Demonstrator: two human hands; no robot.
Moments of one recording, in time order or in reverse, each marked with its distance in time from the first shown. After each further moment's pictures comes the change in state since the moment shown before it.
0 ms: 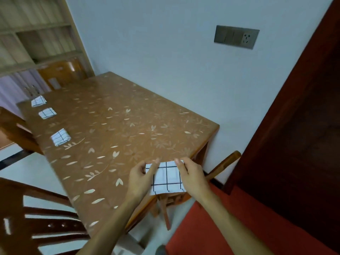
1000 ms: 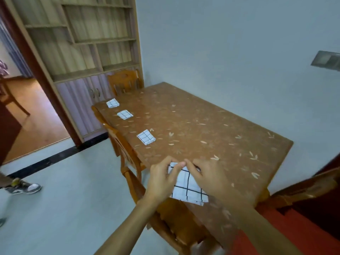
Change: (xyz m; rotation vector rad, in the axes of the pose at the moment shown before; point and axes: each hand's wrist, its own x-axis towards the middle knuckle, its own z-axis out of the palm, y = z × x) left_hand 0.030 -0.044 -0.444 0.231 0.005 0.488; right_hand -0.018 -0.296 0.340 -0.427 0.035 -0.433
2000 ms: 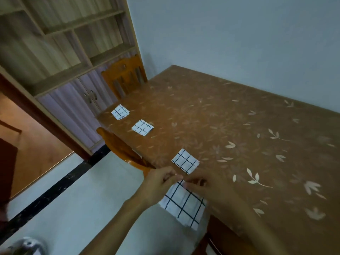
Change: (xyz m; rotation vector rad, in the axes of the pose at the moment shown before) left_hand 0.296 -0.283 -0.166 0.075 -0.591 -0.165; right_hand 0.286 -0.053 0.235 0.734 -0.286 0.413
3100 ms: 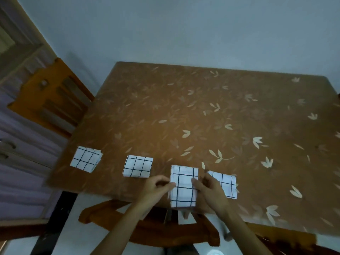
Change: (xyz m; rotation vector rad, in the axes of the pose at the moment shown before) left_hand 0.246 -0.194 -0.165 -0.156 -0.492 -0.263; right_hand 0.264 0.025 0.136 0.484 0.758 0.592
